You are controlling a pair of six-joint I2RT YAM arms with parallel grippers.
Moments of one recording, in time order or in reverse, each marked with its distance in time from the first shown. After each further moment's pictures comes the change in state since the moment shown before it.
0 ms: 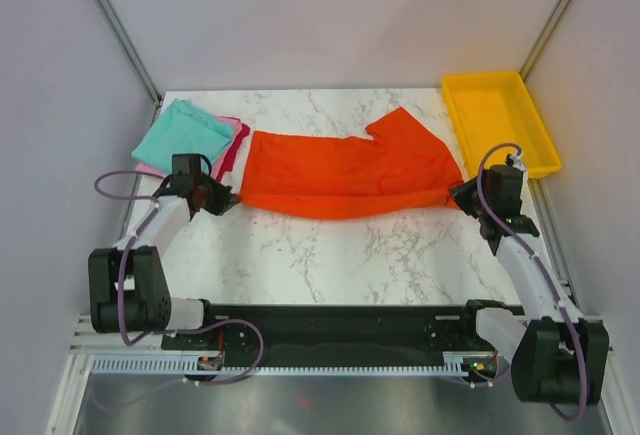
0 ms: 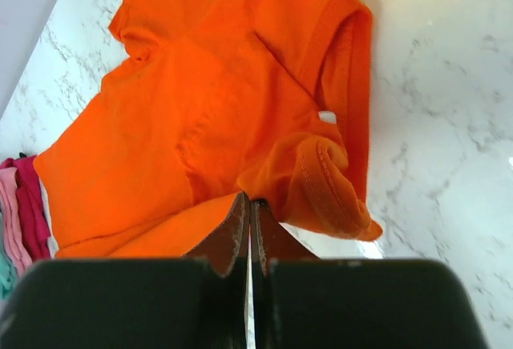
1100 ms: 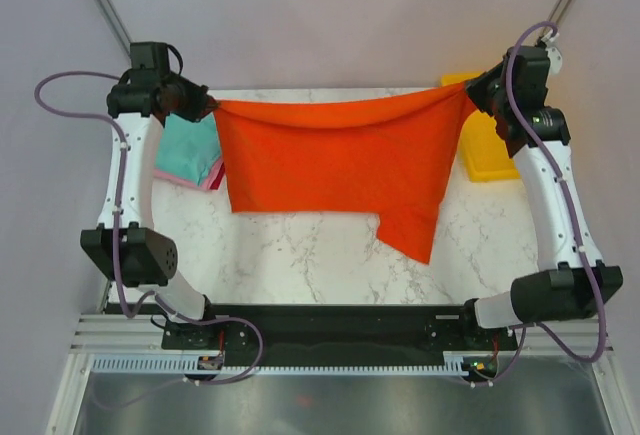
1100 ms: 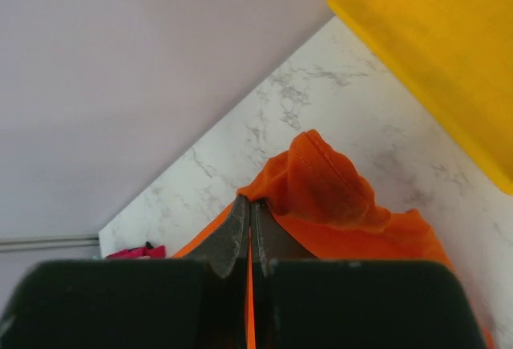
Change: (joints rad) left arm -0.005 0.168 0.977 -0.624 -0.062 -0.050; right arm 0.121 0.306 0.943 -0.410 0.256 0.039
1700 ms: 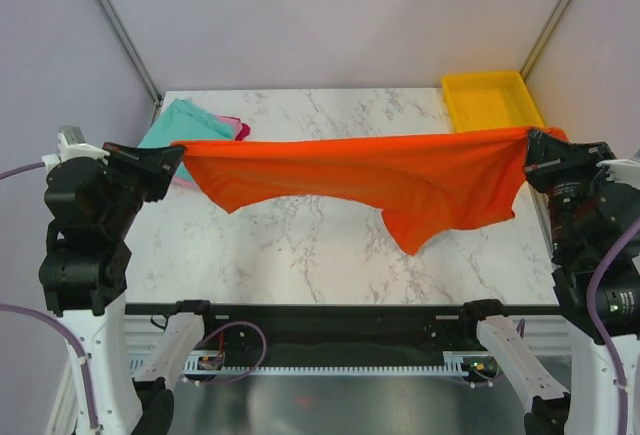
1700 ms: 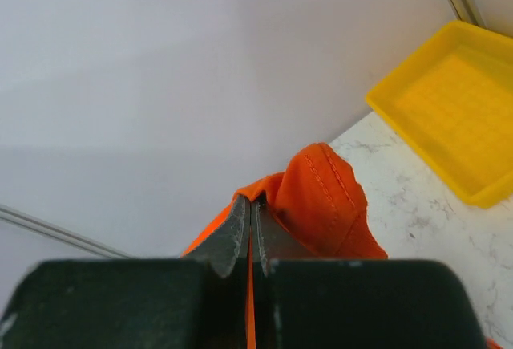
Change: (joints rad) left arm -0.006 -0.783 -0.298 0.064 -0.048 0.011; right arm 0.058 -0.682 -0.203 -0.058 0.127 -0.039
